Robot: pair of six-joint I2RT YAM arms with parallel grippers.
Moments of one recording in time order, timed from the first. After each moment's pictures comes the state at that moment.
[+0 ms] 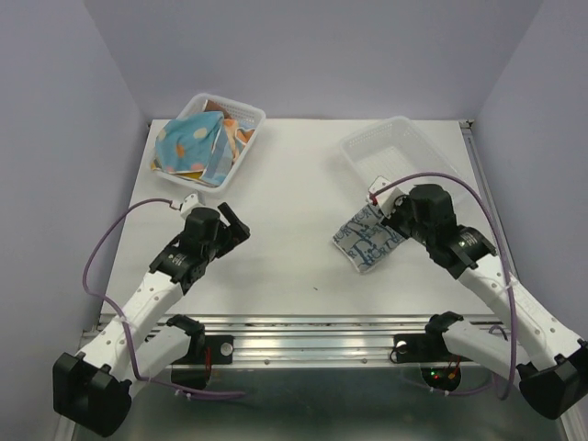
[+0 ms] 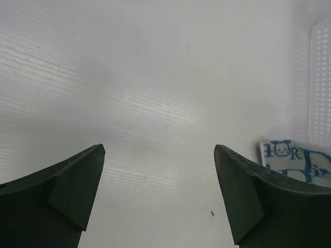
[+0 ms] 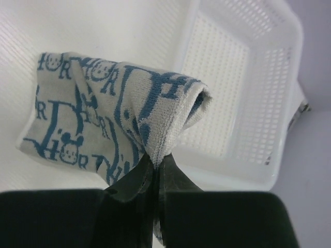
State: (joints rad) left arm -0.42 0.84 0.61 -0.46 -0.20 -0.87; right arm 0.50 0.94 0.87 -0.52 0.13 -0.55
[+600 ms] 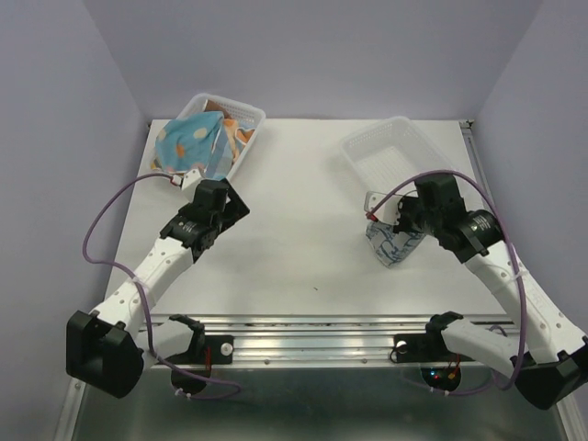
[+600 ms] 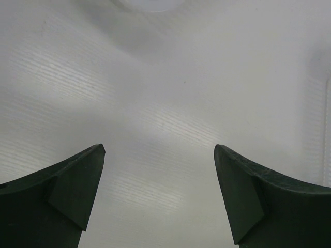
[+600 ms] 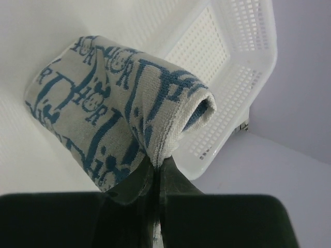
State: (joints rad) left arm -0.40 1.08 0.82 -0.47 -0.35 -0.84; right arm 0.46 1.00 1.10 -0.84 0.06 -1.07
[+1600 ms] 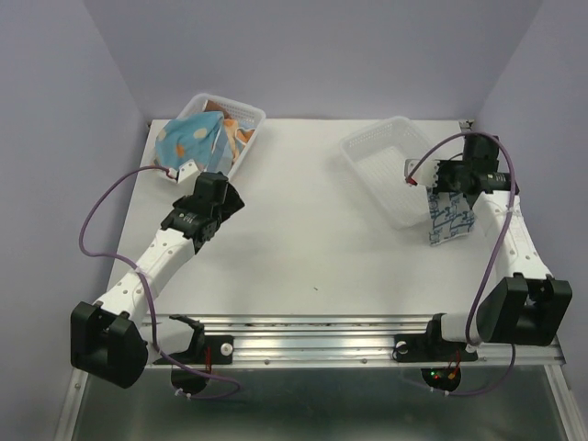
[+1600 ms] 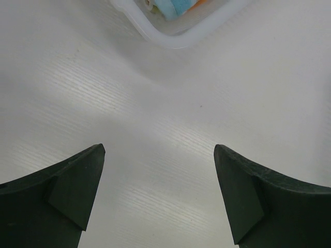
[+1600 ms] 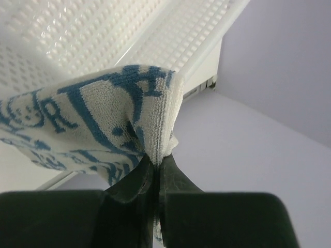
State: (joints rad) left arm -0.37 1.16 0.90 -0.50 -0.45 -0.80; right arm -0.09 1.33 1.23 -0.67 -0.12 -1.58
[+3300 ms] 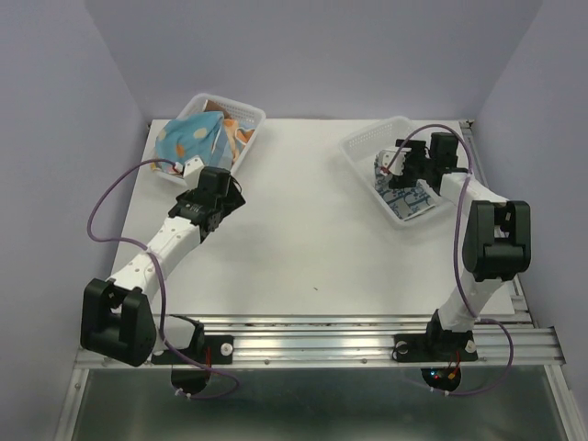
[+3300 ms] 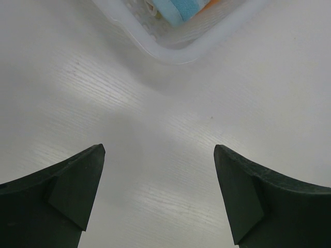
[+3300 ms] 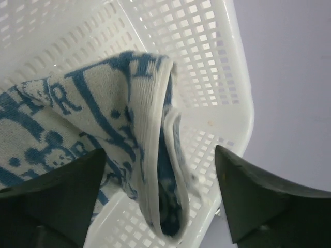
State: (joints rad) left arm -0.34 1.27 0.92 -0.43 -0.43 -0.73; right arm -0.03 1.81 1.22 -0.06 -0.56 -1.46
